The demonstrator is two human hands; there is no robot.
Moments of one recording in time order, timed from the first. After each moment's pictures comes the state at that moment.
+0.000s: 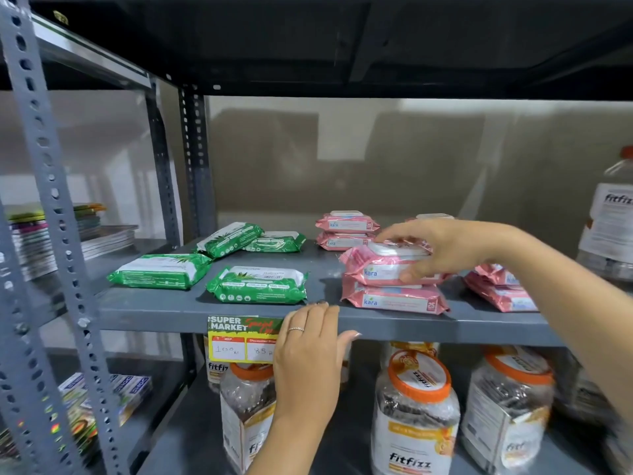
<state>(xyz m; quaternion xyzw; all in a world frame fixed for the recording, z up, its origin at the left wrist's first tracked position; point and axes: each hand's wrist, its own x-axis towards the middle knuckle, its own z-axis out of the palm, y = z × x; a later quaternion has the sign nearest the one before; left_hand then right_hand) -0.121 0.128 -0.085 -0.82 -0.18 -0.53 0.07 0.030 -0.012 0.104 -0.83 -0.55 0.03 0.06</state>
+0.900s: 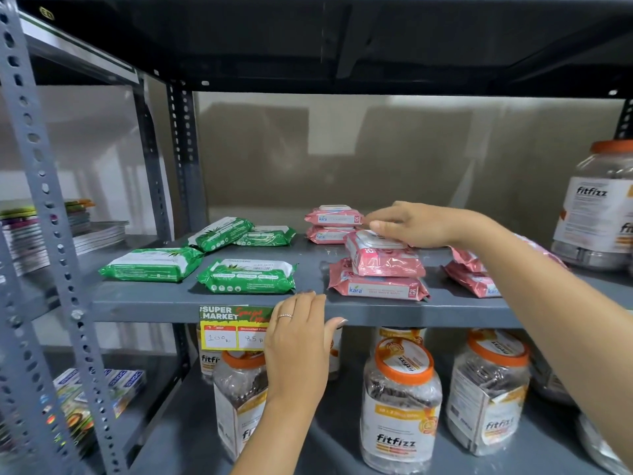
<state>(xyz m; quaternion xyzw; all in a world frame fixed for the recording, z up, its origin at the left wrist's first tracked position) -0.125 0.119 -0.079 -0.82 -0.19 -0.53 0.06 0.030 -0.002 0.106 -0.83 -0.53 0.02 0.14</state>
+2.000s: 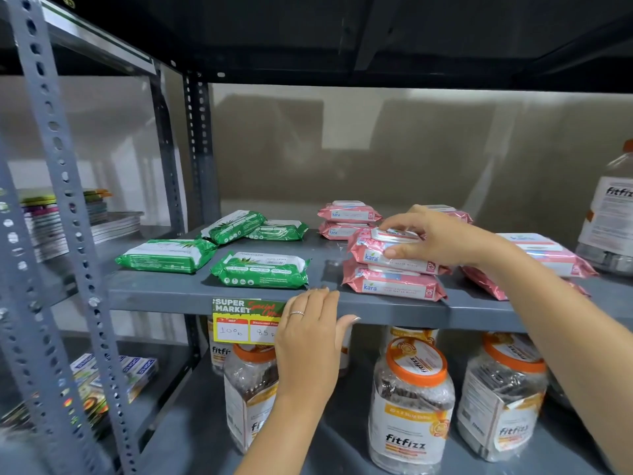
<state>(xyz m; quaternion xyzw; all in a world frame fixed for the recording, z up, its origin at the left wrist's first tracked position) -0.121 0.125 -0.086 -0.82 -0.18 -0.55 0.06 0.036 -0.004 0.080 -0.84 -0.52 -0.07 0.16</state>
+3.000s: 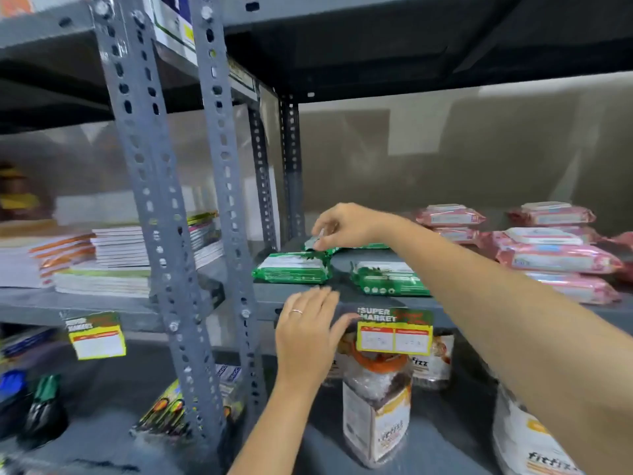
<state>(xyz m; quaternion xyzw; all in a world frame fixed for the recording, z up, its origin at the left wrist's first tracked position) -0.238 0.309 -0.089 -0.80 -0.13 -0.58 0.11 -0.114 0.256 0.096 -0.76 -0.63 -0.01 0.16</state>
